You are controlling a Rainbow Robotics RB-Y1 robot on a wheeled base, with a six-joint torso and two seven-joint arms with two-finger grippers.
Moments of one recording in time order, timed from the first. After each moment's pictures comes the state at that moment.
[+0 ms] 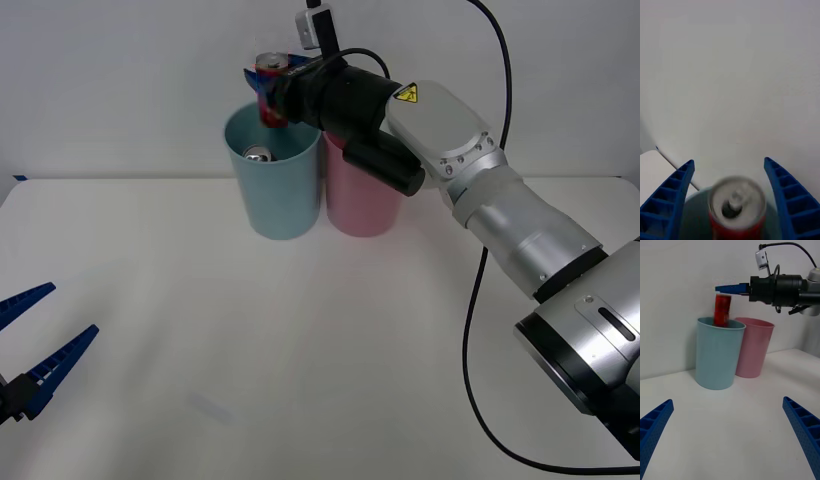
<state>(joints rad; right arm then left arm) -1.09 -0.22 0.44 -0.84 1.34 -0.30 -0.40 0.35 0.40 0.52 -1.66 -0.96 -1.22 0.00</state>
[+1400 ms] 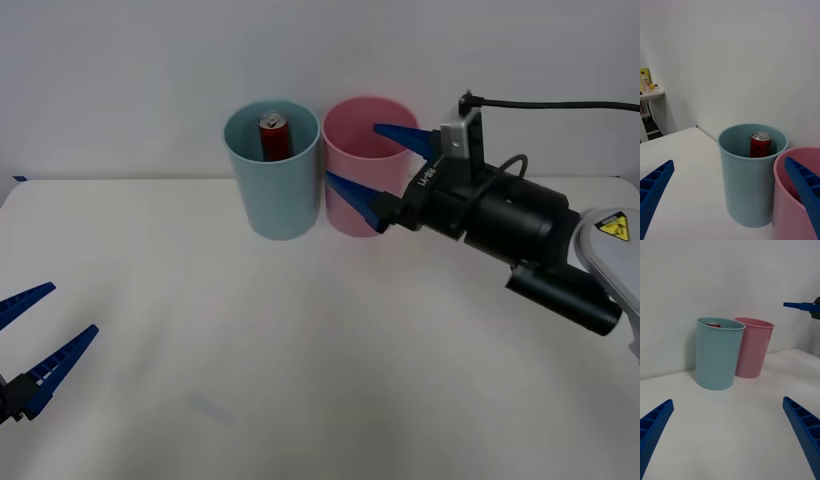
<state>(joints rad) -0.31 -0.62 0.25 -1.79 1.26 -0.55 -0.38 0.35 0.40 0.52 -1.66 -0.96 -1.22 0.00</state>
